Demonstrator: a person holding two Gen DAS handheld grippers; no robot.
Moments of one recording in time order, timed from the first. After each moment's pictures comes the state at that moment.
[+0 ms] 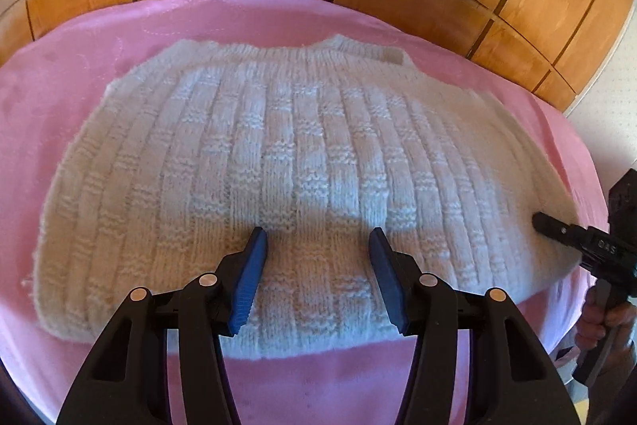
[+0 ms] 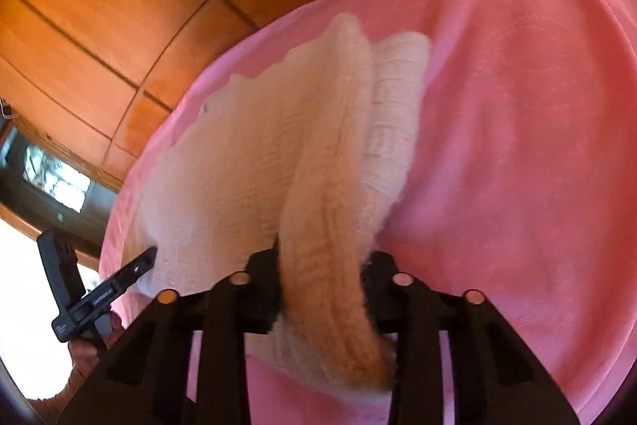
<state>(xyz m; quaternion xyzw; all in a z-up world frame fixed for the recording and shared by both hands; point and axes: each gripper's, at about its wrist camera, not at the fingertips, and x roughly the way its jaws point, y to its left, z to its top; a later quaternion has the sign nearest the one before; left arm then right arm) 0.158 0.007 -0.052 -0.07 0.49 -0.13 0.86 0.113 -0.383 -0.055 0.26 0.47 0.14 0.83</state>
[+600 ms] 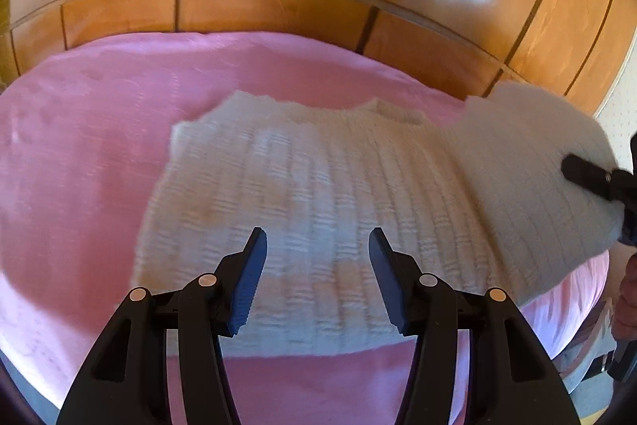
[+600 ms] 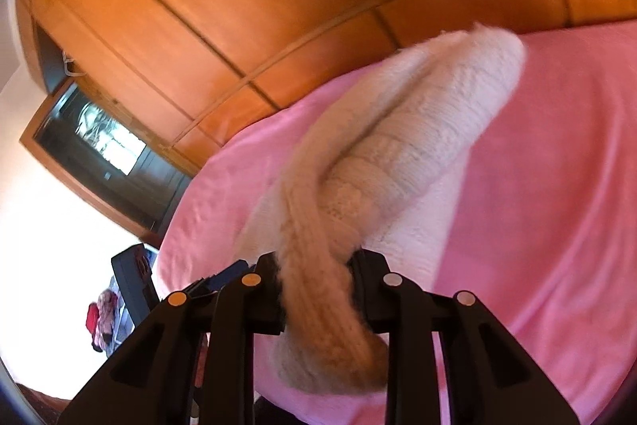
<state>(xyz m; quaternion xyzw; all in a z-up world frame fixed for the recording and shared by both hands) 0.145 0.070 -0.010 -0.09 0.43 -0.10 0.89 0.140 -0.261 0.046 0.23 0.41 0.28 0.84</state>
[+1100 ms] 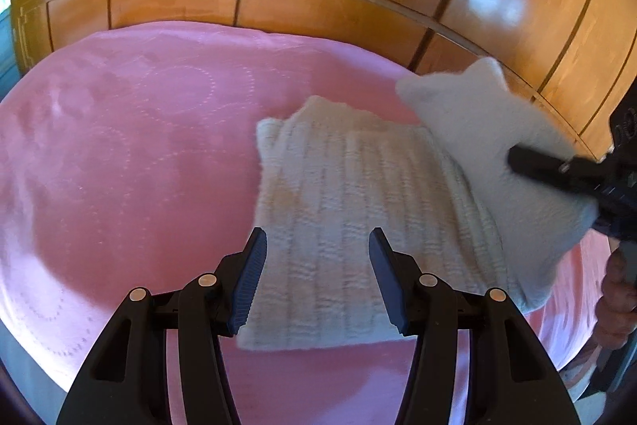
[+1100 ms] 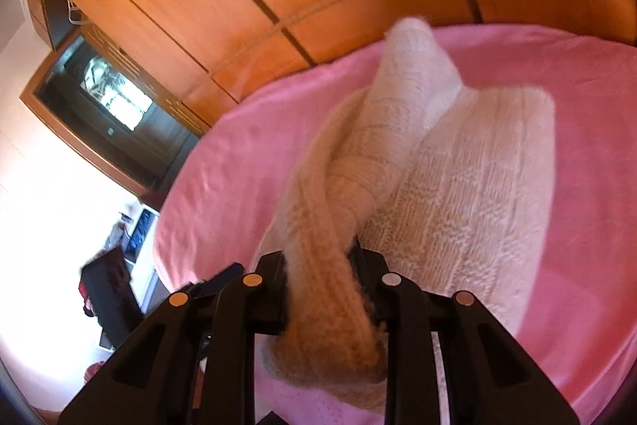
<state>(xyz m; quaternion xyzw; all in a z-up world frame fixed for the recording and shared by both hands) 0.136 0.131 -0.014 -0.12 0.43 -0.05 0.89 0.177 -0.143 0.017 0.17 0.46 0.31 0.81</state>
